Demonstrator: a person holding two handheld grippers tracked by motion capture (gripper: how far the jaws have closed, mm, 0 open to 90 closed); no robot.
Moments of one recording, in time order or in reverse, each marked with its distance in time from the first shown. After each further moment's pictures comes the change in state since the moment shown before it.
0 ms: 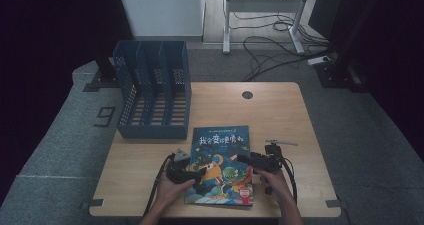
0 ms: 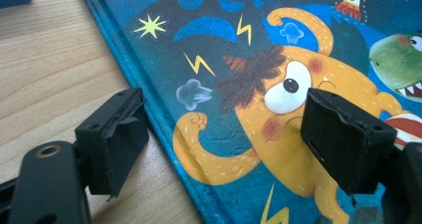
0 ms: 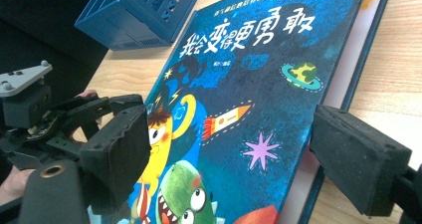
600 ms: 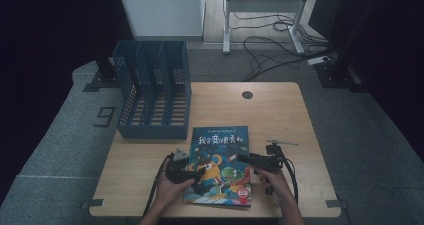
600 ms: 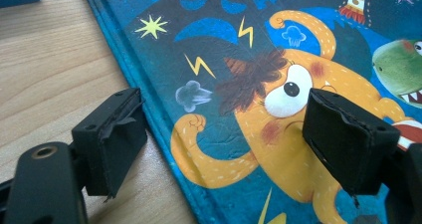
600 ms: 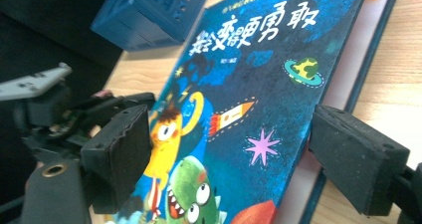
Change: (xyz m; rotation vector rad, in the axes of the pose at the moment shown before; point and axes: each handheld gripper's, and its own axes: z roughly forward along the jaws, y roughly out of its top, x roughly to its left) left arm 0.001 0.000 -0.001 0.000 0.011 -0.004; right arm -0.004 -0.001 0.000 0.016 0.044 0.032
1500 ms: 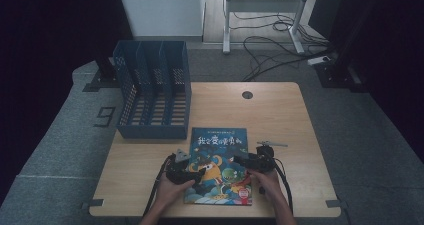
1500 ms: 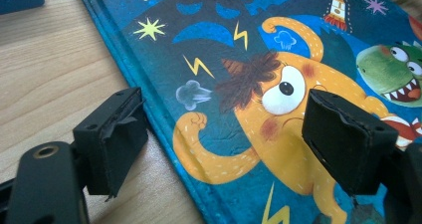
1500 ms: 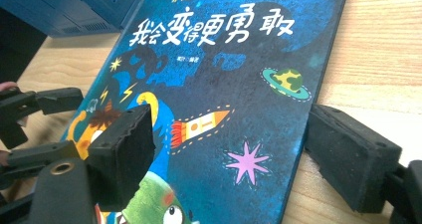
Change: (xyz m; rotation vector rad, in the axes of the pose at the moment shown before) left arm -0.003 -0.001 0.001 0.008 0.028 0.031; right arm 0.002 -0.007 0.027 0.000 -0.216 -0.080
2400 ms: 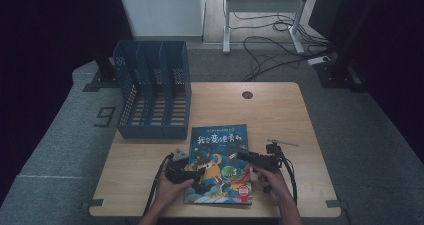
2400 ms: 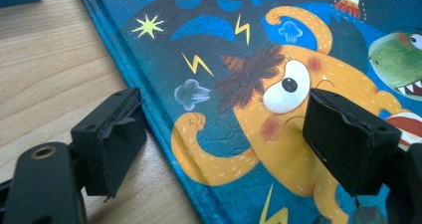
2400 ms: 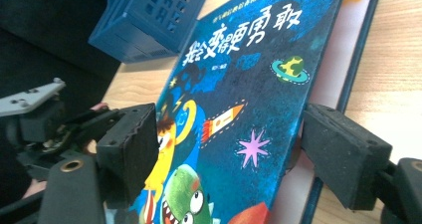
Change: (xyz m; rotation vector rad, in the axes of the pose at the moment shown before) left arm 0.006 0.000 -0.002 -0.012 -0.045 -0.042; right arm -0.013 0.007 -0.021 -0.042 0.230 0.124
